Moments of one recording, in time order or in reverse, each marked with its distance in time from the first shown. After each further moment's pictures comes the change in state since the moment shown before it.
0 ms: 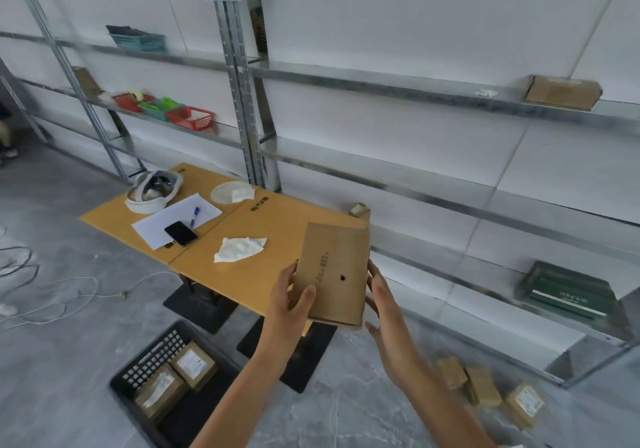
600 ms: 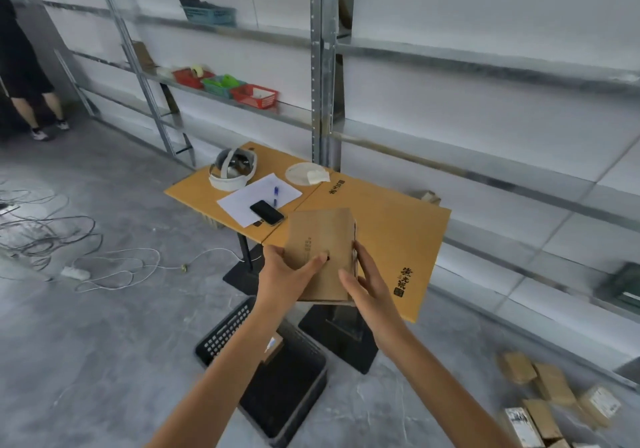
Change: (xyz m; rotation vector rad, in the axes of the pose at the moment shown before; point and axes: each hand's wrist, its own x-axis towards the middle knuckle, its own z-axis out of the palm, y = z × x) left_hand 0.069 -0.067 -0.293 0.176 0.187 -0.180; right_hand 0.045 0.069 0.296 -0.097 -0.122 -0.085
